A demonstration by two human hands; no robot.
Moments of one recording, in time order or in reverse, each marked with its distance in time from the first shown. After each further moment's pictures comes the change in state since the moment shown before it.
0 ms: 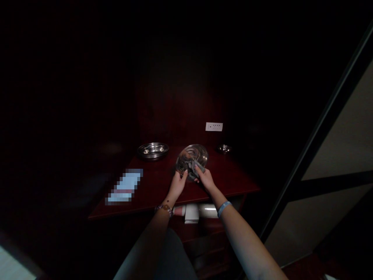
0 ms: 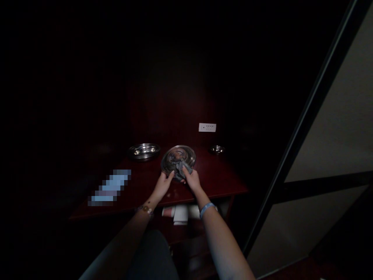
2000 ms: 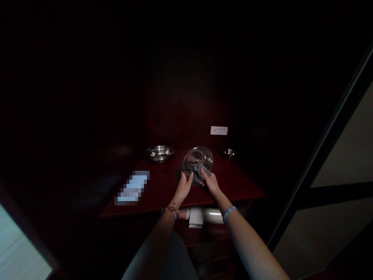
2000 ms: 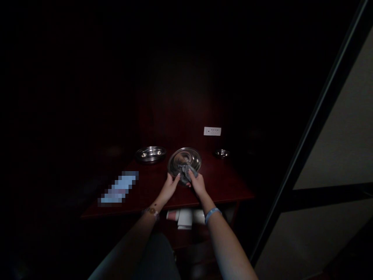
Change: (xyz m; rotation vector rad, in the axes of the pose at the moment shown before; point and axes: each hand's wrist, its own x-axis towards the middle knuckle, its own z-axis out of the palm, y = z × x) left_hand -0.004 0.008 0.003 -0.022 -0.008 -0.006; right_hand -0.001 0.001 -0.003 0.035 0.000 -0.003
